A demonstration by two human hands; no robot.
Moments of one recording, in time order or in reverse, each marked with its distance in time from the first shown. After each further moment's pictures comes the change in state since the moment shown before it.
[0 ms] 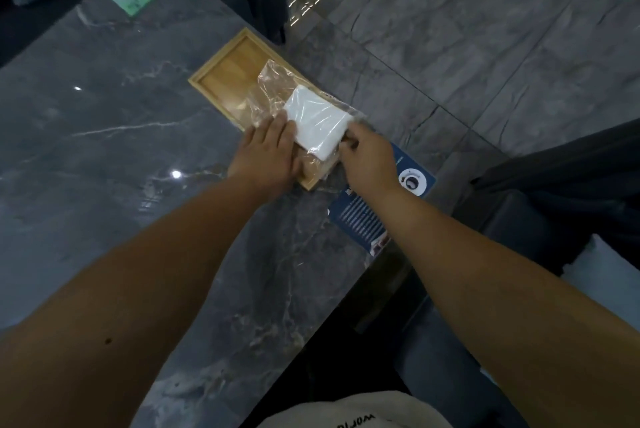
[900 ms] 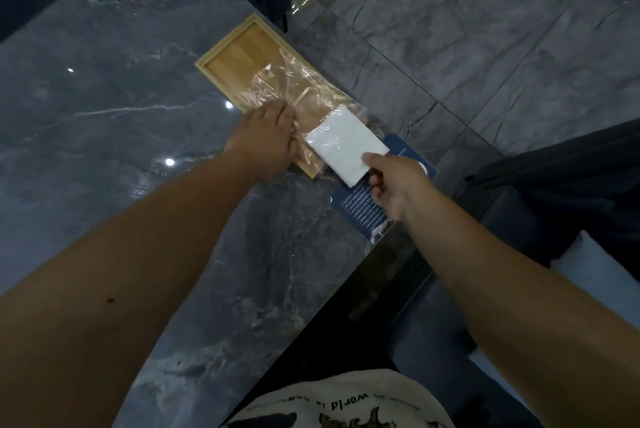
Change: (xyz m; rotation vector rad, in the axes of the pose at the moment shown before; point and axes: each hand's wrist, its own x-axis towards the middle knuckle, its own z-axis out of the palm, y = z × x) left_hand 0.006 -0.013 -0.011 -0.018 -0.054 0.006; right_hand -0.031 0.005 -0.032 0.788 -0.104 0.921
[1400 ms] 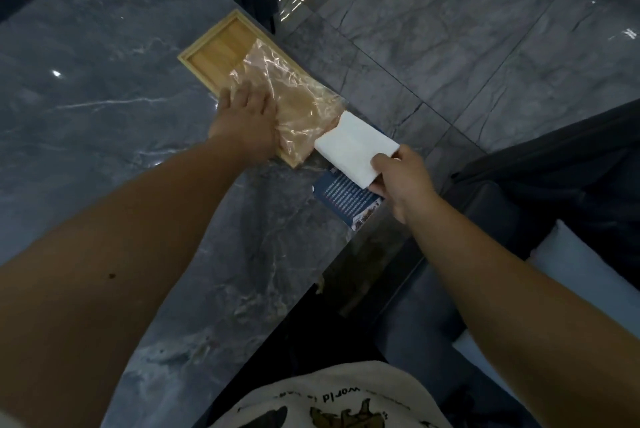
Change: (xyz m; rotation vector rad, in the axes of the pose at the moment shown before) left_hand -0.005 0.011 -0.011 0.226 -0.014 -0.079; right_hand -0.022 0.011 -0.037 -0.093 0.033 -0.311
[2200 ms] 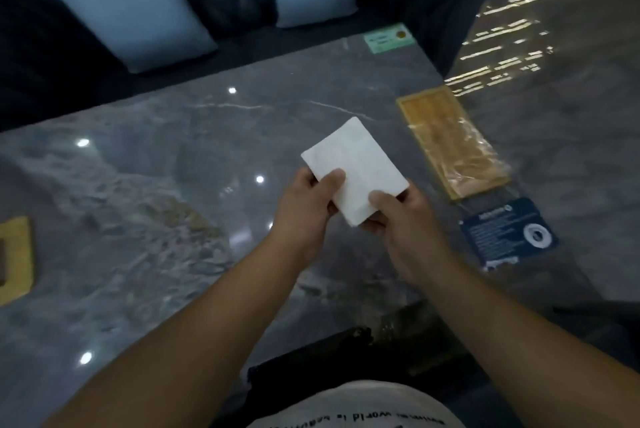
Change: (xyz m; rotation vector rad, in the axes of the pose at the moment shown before) left_hand -0.320 -0.035 -0.029 -2.249 0.647 -0.522; right_hand -0.225 0.033 0.162 0.000 -0.693 -0.234
